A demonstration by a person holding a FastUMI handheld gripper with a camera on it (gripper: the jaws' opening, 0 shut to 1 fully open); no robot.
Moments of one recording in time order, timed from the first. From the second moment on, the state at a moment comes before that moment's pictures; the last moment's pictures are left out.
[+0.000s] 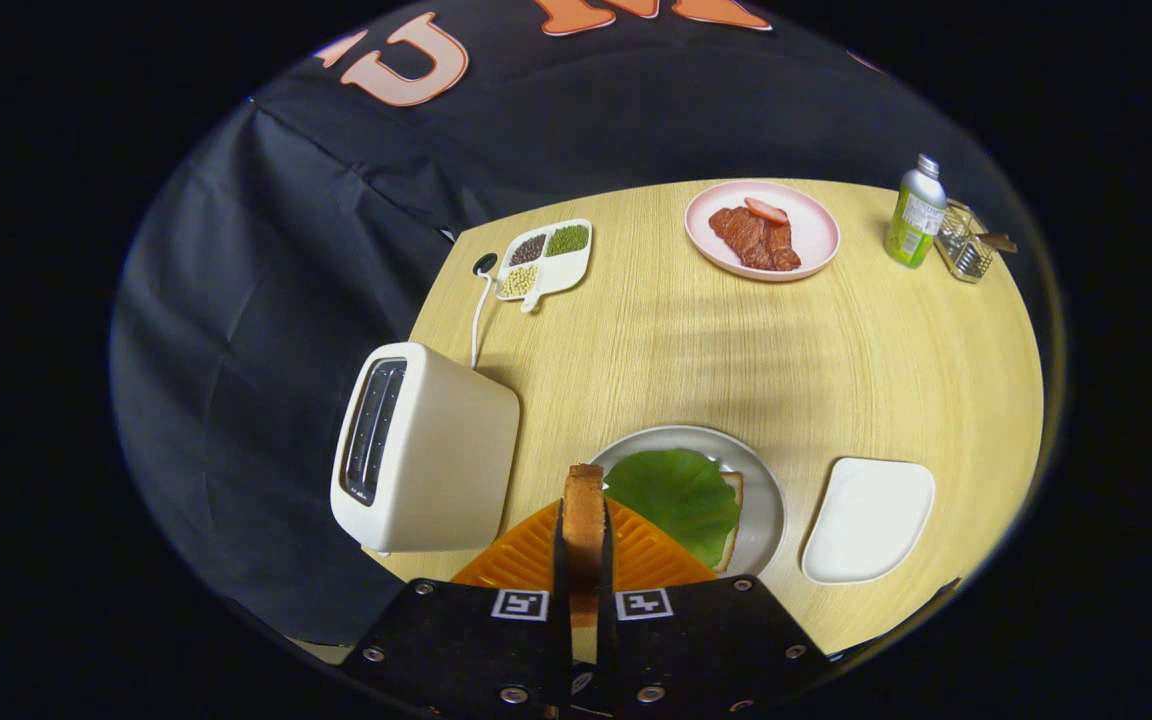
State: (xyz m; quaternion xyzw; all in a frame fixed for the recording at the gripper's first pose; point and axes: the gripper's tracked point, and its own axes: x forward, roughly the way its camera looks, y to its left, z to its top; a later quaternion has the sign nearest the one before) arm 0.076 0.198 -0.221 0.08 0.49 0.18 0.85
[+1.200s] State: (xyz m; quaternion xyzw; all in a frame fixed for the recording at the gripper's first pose) arm 0.094 0.134 -0.285 0.03 0.50 0.14 0.85
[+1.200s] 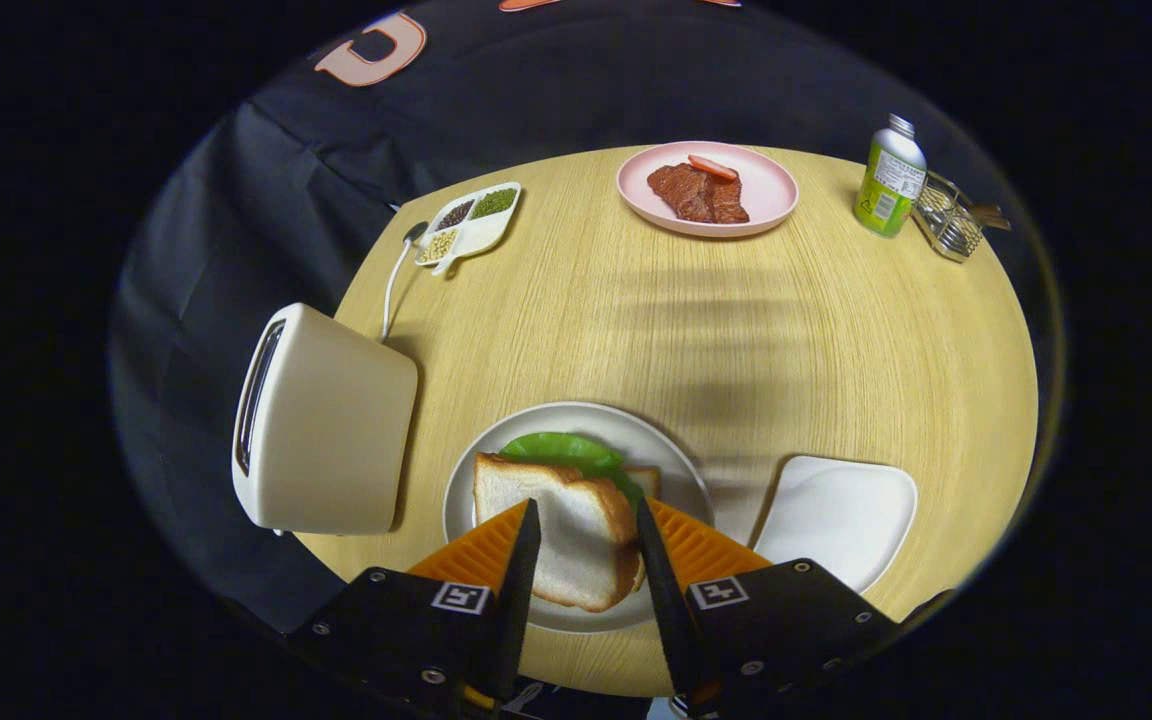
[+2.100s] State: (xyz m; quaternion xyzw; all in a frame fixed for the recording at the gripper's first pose) arm 0.082 0.045 -0.139 0.02 0.37 0.06 0.93
